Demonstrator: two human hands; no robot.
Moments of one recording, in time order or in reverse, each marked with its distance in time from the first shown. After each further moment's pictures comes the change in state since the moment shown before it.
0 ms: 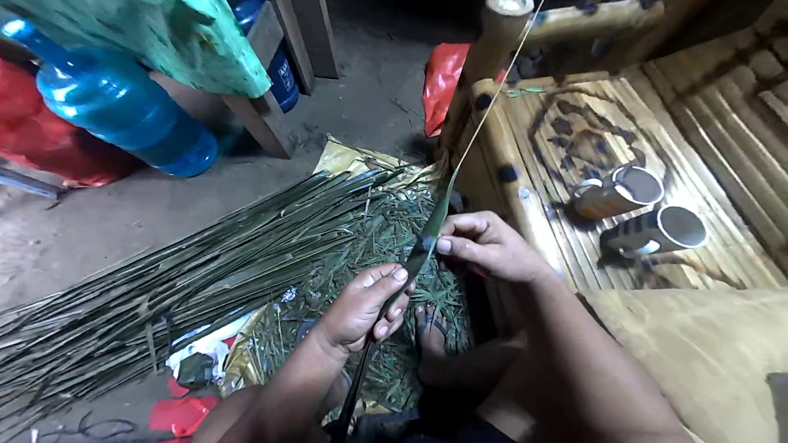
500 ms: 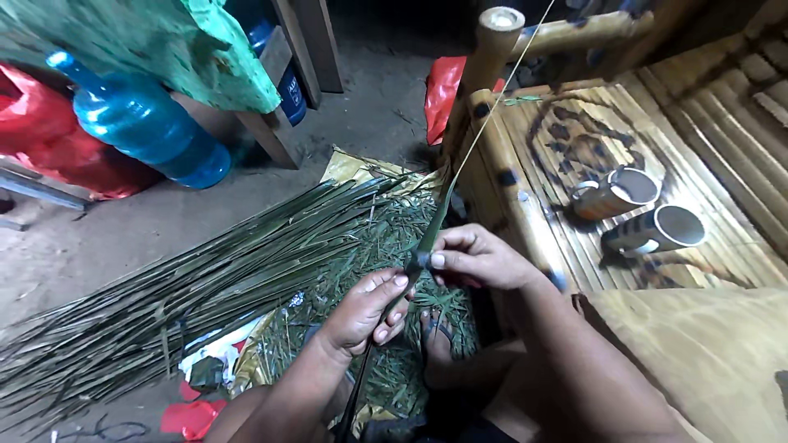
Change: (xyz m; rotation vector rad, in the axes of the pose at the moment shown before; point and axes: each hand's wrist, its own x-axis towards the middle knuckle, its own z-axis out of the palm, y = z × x) left_hand -0.009 -0.004 0.002 -0.006 -0.038 0.025; right_hand -0.004 -0.001 0.013 0.113 -0.104 0.030
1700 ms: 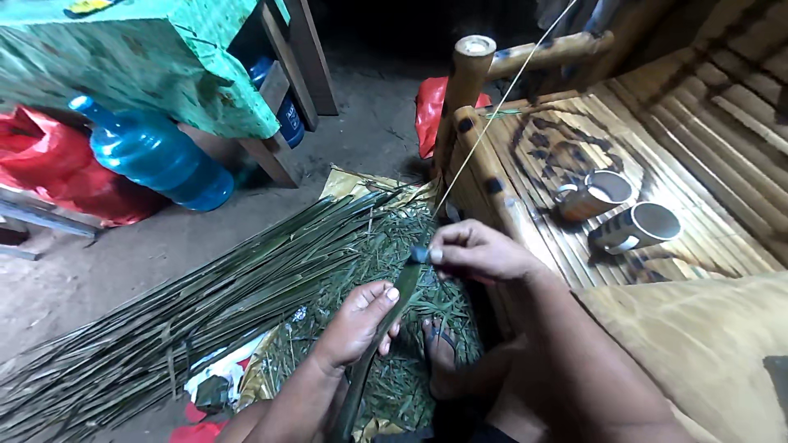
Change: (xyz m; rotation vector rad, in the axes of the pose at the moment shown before) left_hand -0.013 -0.001 0.009 0.306 0.147 0.069; right_hand -0.010 -0.014 -0.018 -0.017 0.056 0.150
